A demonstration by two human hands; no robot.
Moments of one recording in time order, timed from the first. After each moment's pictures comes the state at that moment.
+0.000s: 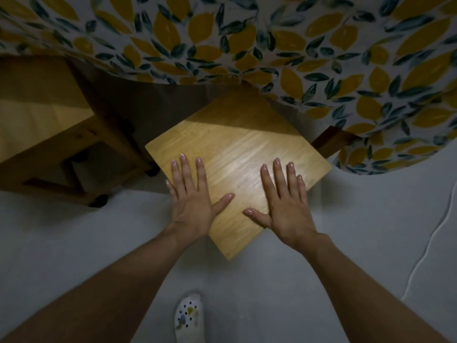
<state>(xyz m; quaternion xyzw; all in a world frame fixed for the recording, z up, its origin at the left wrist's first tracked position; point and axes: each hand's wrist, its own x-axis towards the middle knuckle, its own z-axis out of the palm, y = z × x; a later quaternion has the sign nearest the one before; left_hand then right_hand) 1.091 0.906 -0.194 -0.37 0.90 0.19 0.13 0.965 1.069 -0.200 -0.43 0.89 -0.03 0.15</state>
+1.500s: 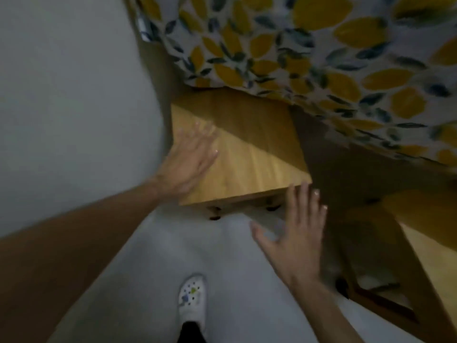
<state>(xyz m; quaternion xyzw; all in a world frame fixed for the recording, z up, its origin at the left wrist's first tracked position) 1.325 0.460 -0.147 -0.37 0.92 0.15 0.01 1.177 0.688 -0.162 -0.46 0.86 -0.15 0.16</state>
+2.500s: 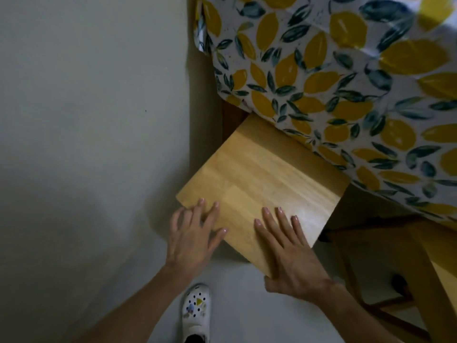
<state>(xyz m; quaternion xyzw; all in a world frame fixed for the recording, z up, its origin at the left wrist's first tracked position) 1.431 0.541 -0.187 -0.48 0.87 0.08 0.07 1.216 0.650 -0.172 -0.73 0.65 0.06 0.23</state>
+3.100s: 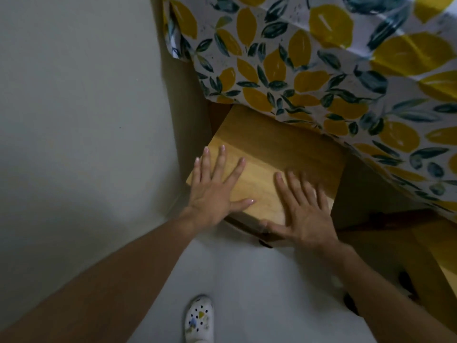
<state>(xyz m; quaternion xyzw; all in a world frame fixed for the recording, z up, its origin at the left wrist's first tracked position) 1.331 0.436 -0.187 -0.40 0.91 0.10 0.12 1.153 0.575 -0.177 -0.61 0.77 0.04 0.19</state>
